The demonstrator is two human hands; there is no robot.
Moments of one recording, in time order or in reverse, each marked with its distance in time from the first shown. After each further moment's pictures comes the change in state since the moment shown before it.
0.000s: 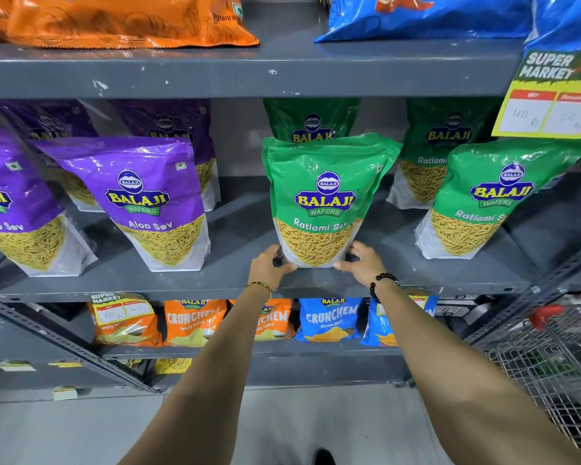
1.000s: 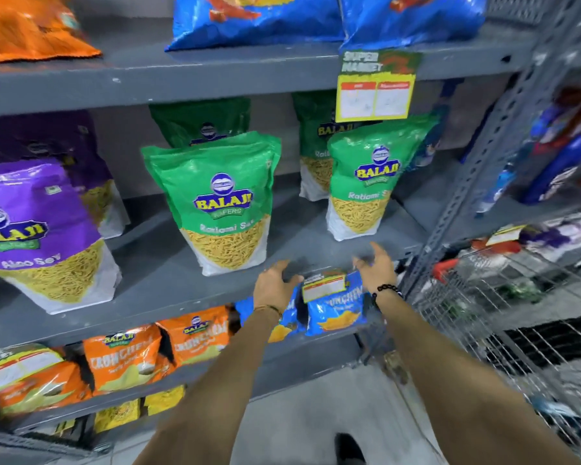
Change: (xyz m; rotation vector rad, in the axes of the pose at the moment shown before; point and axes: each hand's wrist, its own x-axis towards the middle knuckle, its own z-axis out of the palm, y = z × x) left_hand -0.035 0.050 0.132 0.142 -0.132 0.199; right_hand -0.063 0.091 -0.119 -0.071 0.528 0.218
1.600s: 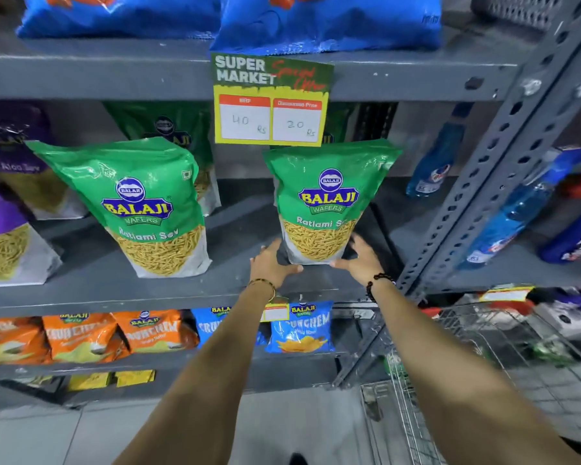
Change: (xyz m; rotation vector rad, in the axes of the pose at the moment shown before) left_hand 0.090 0.091 0.087 -0.069 0.118 -0.169; right_hand 0.144 0.009 -0.065 0.156 -0.453 -0.167
